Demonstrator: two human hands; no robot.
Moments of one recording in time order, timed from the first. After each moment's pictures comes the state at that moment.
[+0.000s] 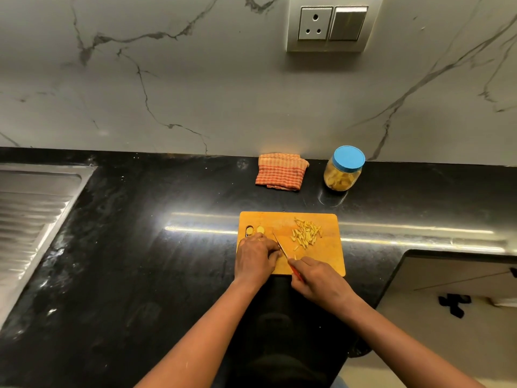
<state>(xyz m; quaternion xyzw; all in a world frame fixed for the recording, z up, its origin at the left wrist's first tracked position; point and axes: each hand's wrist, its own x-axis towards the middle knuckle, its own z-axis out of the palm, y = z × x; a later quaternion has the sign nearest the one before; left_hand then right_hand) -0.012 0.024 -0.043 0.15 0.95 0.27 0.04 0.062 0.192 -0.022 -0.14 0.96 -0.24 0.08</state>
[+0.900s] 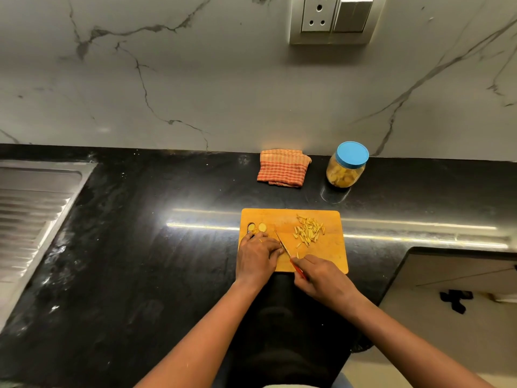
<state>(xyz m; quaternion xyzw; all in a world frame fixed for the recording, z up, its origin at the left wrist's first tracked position) -0.008 0.020 -0.058 0.18 0.95 0.27 0.00 0.064 0.195 -0.027 -0.14 0.95 -0.26 0.05</state>
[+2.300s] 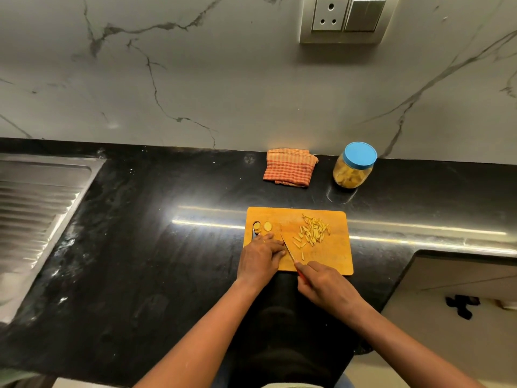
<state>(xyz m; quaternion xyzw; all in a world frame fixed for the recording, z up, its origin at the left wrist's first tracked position) -0.006 0.014 -0.056 0.17 0.94 0.30 0.04 0.074 0.189 -0.032 -0.15 0.95 -0.25 0.05</state>
